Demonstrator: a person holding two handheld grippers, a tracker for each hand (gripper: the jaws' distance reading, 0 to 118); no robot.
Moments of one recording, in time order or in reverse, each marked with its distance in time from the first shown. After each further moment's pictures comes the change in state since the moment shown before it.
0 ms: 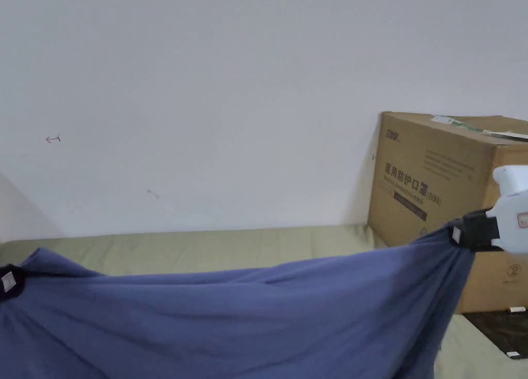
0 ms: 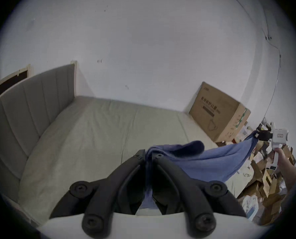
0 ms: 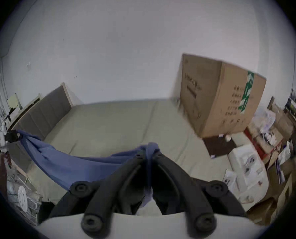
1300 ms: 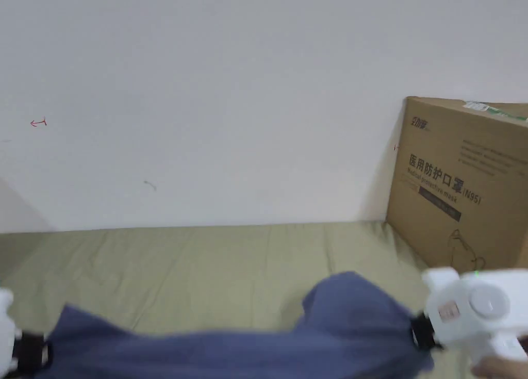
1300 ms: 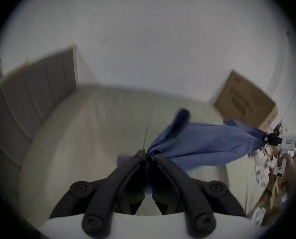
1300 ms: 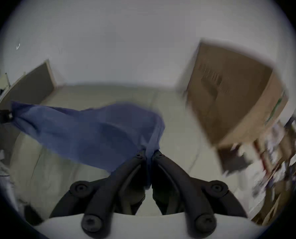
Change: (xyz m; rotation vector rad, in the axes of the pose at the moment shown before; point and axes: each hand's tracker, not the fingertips) left arm -0.077 -0.088 -0.237 -0.467 0.175 0.067; right arm -0.003 -0.133 -0.270 -0.561 0.050 -0.002
